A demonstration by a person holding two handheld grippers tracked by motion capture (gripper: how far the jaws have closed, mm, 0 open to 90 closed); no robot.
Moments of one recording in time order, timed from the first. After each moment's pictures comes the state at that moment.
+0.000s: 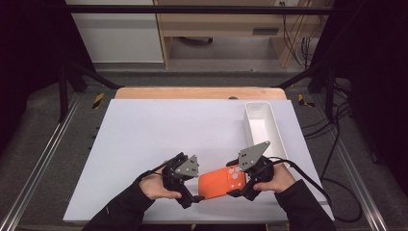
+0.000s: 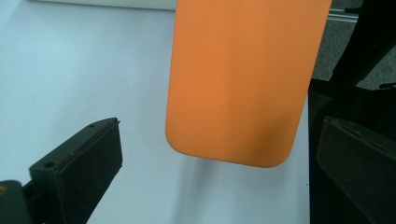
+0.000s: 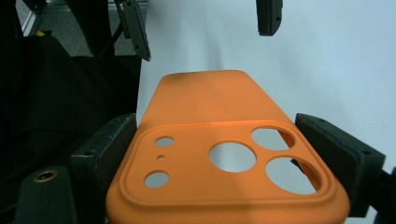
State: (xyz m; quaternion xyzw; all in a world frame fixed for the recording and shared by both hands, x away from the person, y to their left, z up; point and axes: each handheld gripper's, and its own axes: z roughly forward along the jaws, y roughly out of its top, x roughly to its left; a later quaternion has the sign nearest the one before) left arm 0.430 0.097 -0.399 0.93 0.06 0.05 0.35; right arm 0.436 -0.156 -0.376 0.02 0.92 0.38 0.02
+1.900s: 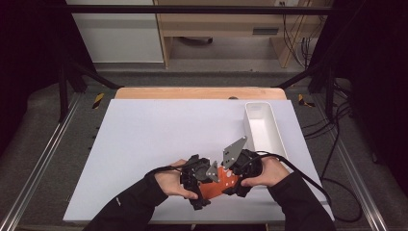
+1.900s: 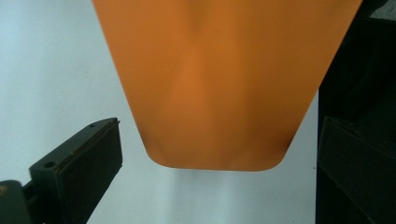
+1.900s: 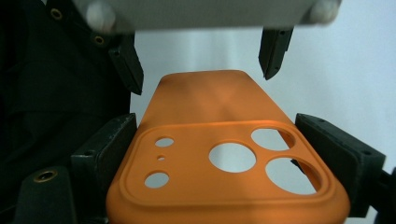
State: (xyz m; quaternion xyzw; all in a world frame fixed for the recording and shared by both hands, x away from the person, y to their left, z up) left arm 0.433 0.045 -0.401 0.98 0.01 0.04 0.20; right arm 0.444 -0.123 -0.360 0.01 0.96 0.28 0.02
